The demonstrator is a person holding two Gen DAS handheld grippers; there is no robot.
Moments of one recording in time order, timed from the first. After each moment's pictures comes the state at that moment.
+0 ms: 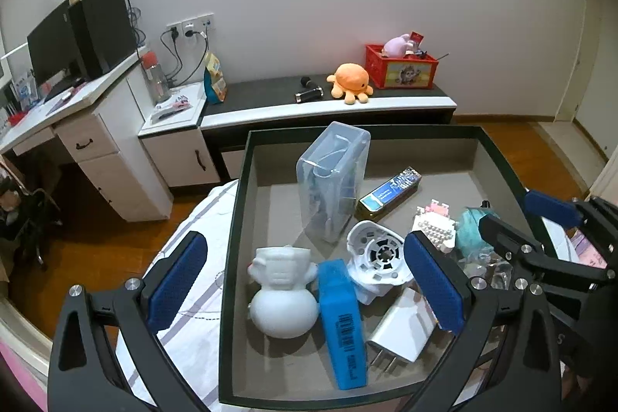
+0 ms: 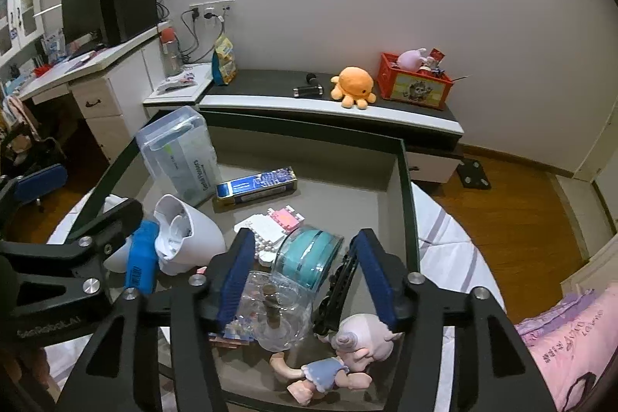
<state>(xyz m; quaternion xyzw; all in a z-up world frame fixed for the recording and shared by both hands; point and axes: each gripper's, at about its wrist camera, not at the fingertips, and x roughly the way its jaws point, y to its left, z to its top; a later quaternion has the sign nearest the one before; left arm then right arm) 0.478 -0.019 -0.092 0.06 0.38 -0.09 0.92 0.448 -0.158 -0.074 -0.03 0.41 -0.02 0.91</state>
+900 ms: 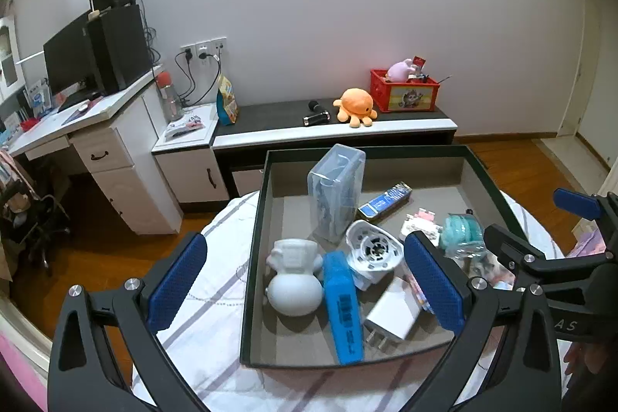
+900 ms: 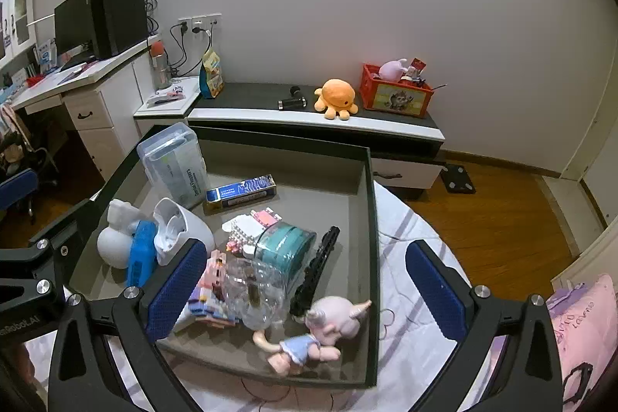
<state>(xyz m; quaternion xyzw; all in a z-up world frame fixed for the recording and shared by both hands) 0.432 -0.009 -0.063 0.05 0.34 -0.08 0.94 0.415 -0.172 -0.049 -0.03 0.38 -0.04 0.92</state>
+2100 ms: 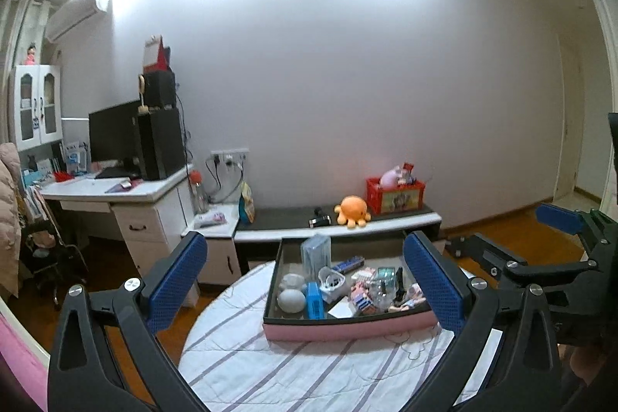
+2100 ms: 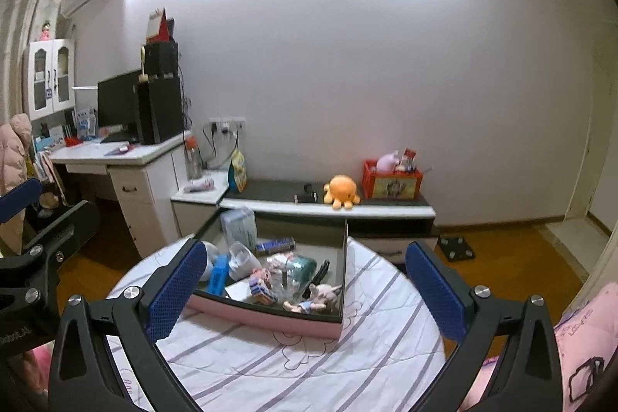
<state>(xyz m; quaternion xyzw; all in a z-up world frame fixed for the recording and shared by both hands) 0.206 -0.003 0.056 0.03 0.12 -0.06 0.99 0.219 -0.167 0.060 -0.02 0.18 0.00 0.98</state>
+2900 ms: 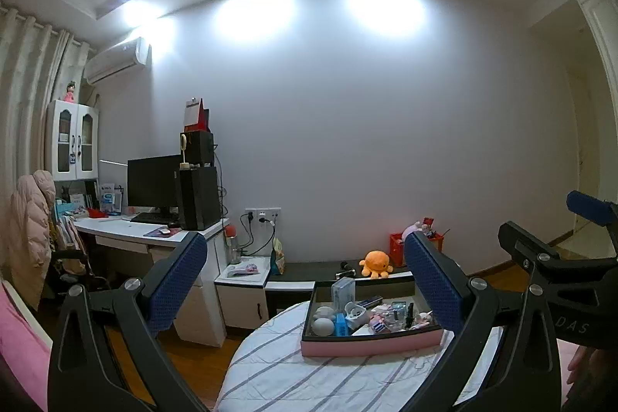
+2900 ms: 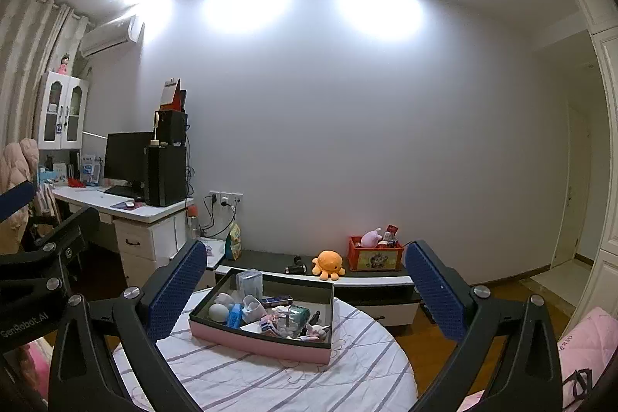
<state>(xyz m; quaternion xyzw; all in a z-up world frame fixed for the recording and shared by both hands) 0.079 0.023 0.096 0.02 0.00 -0.01 1.00 0.089 -0.137 0.106 -0.04 0.04 -0.03 1.00</state>
